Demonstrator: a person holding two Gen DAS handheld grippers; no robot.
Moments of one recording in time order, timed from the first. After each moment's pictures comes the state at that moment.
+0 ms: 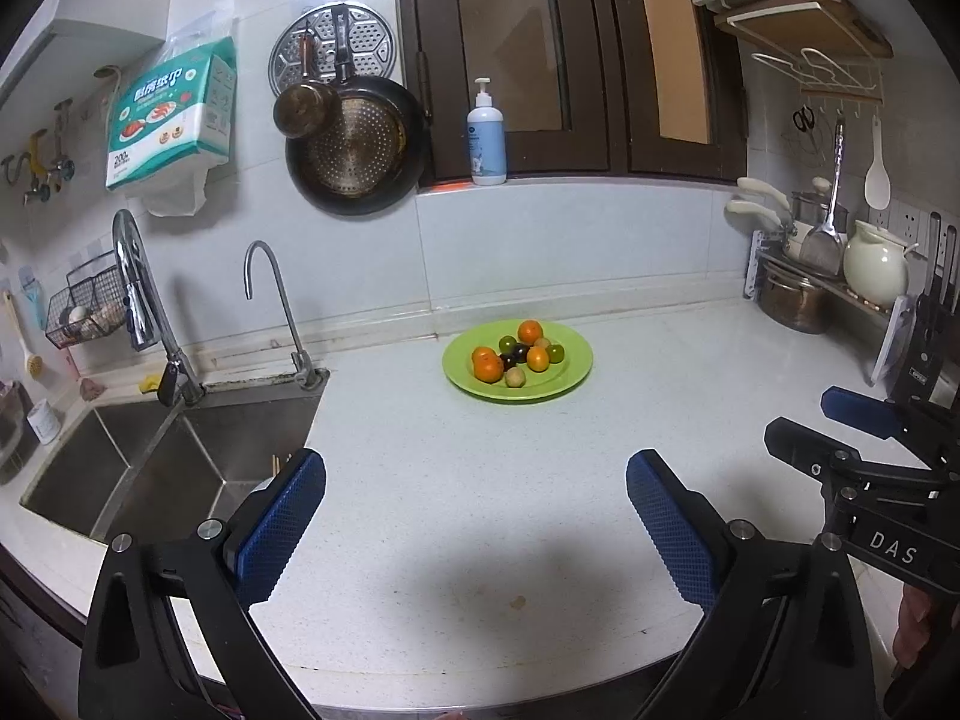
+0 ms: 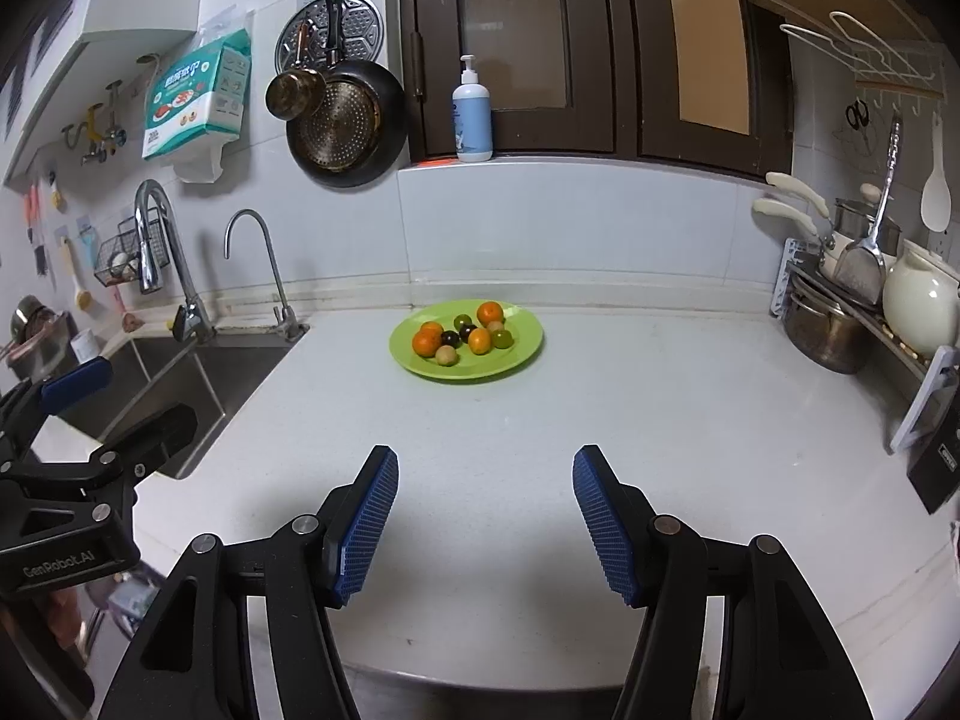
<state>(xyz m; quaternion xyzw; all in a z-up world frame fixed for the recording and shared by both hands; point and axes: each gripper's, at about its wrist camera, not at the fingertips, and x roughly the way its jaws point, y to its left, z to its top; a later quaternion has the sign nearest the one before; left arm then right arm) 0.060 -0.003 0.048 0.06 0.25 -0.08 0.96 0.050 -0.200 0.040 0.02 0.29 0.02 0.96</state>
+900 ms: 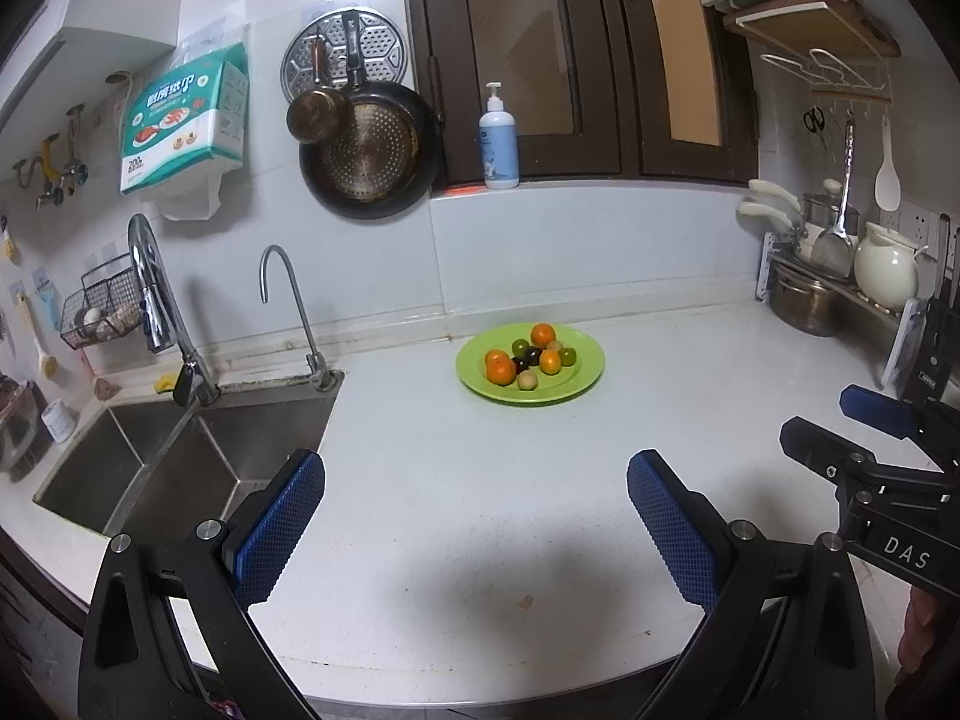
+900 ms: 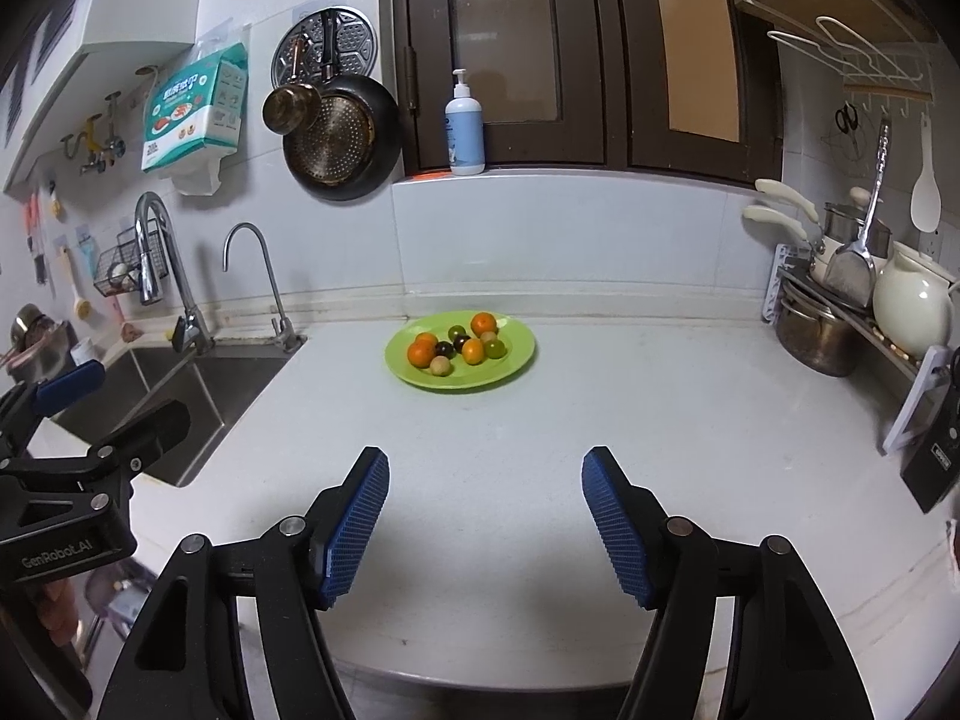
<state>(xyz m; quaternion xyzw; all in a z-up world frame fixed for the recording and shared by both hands) 0.056 -0.005 0.054 0.06 0.25 -0.05 0.96 0.044 -0.207 0.045 0.02 0.27 0.02 0.96</state>
